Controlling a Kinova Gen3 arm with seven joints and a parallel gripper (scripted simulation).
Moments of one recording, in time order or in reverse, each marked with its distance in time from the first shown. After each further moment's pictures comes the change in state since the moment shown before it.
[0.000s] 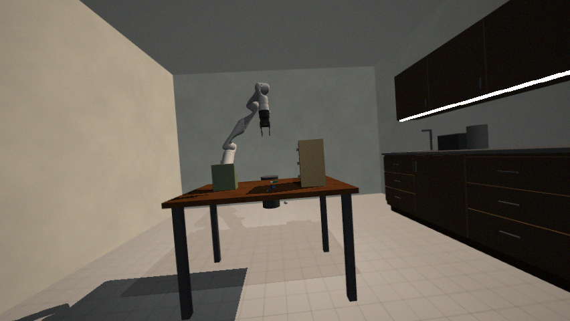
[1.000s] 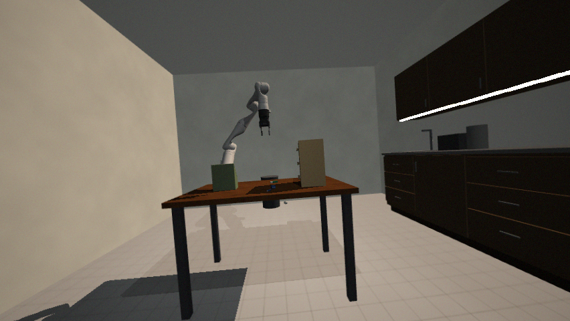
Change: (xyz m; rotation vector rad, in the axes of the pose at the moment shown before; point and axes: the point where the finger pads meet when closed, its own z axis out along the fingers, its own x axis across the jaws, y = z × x) arm -0.001 0.007 -0.003 -0.010 -0.006 0.094
